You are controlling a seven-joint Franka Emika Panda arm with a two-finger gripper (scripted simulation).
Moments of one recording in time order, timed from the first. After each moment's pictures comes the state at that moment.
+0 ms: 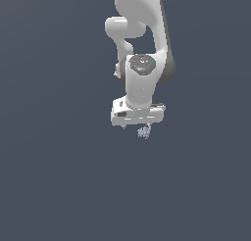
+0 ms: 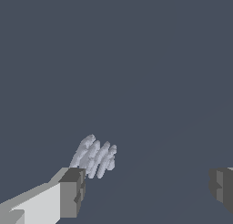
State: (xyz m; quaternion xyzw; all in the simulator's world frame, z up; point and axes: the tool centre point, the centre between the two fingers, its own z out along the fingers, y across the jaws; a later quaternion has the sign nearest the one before) arm -0.001 0.045 0.153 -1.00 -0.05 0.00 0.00
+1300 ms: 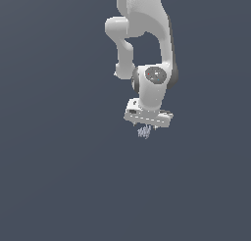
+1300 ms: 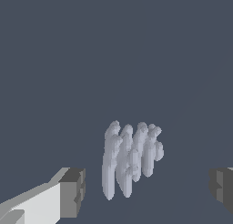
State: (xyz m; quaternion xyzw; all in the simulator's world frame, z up) arm -0.042 0.094 0.093 -0.99 0.11 0.00 0.00
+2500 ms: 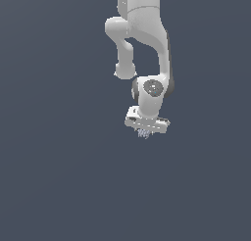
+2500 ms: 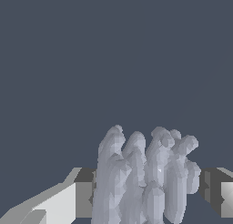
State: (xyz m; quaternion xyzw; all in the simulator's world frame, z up) arm -0.044 0.096 0.042 -0.99 0.12 0.00 0.00
